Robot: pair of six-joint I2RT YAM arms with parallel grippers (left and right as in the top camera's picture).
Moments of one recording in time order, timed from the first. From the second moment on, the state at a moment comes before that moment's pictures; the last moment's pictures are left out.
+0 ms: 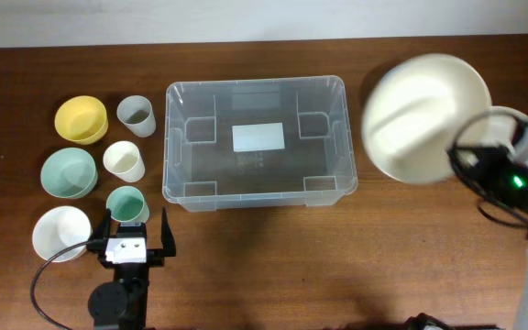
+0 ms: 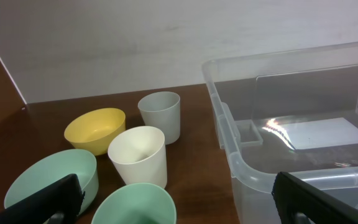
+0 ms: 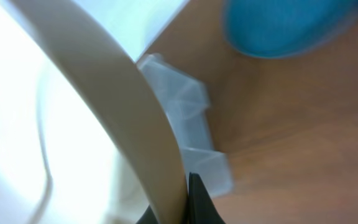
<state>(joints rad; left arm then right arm) 0.05 0.01 0.01 -0.08 0.00 0.12 -0.52 1.18 1.17 -0.86 -0.82 0.32</state>
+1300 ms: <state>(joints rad) 0.05 0.01 0.01 -0.08 0.00 0.12 0.47 1.82 1.33 -0.49 -0.19 0.96</state>
